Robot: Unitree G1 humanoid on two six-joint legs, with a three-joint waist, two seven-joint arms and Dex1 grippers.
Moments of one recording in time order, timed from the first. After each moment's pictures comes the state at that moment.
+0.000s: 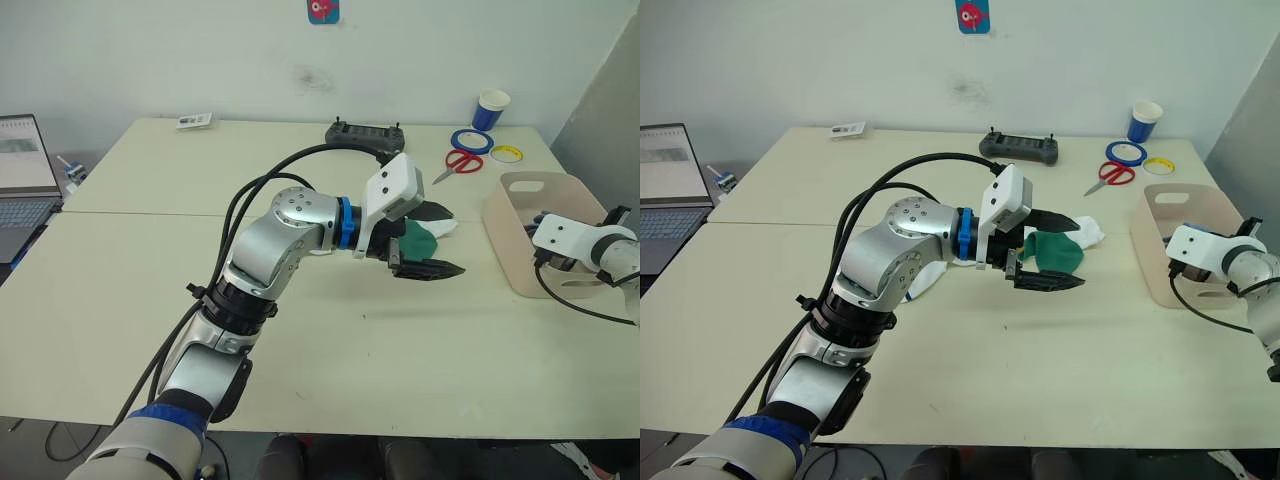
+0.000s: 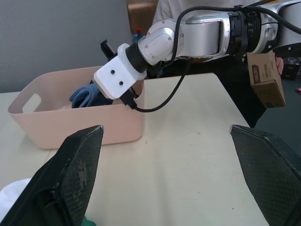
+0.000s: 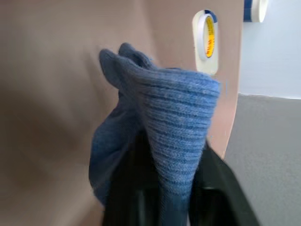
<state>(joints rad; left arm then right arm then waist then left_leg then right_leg) -0.95 0.26 -0.30 -0.03 -0.36 0.61 -1.07 -0.53 -1.05 0.18 0.36 -0.40 0.14 0.55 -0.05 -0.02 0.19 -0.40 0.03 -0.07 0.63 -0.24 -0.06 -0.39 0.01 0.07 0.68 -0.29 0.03</state>
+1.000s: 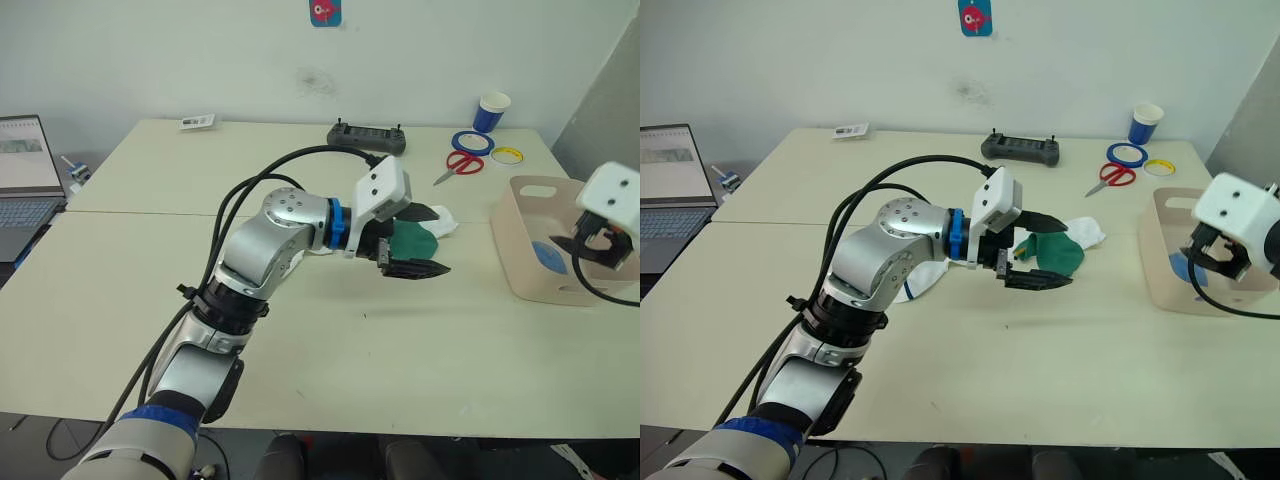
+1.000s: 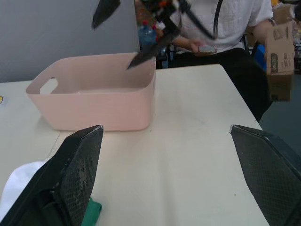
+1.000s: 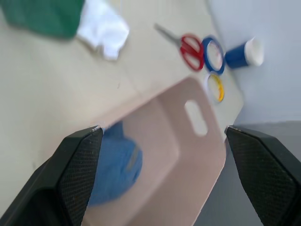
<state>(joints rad) -0.92 0.33 -0.28 -0.04 -0.37 0.62 -1.08 -0.42 -1.15 -0.26 -0.38 0.01 0.74 0.96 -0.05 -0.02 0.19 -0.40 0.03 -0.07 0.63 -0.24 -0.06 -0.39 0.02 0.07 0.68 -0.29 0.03</state>
